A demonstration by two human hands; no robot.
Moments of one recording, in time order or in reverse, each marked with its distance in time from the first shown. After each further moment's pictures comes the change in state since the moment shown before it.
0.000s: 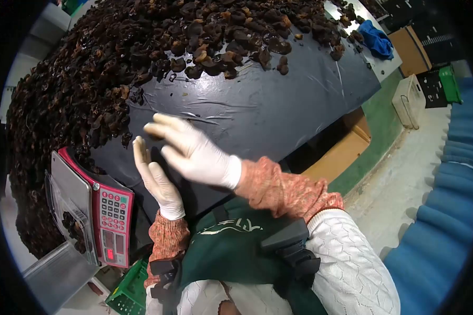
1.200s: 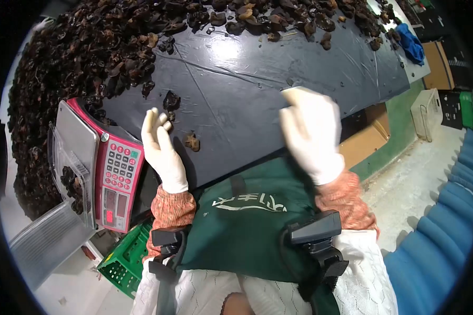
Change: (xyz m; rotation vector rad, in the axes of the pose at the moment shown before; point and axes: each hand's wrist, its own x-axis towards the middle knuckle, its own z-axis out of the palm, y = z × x) left_hand -0.016 -0.011 -0.038 -0.170 0.151 -0.305; right_hand -0.073 -0.036 -0.085 -0.945 0.128 0.011
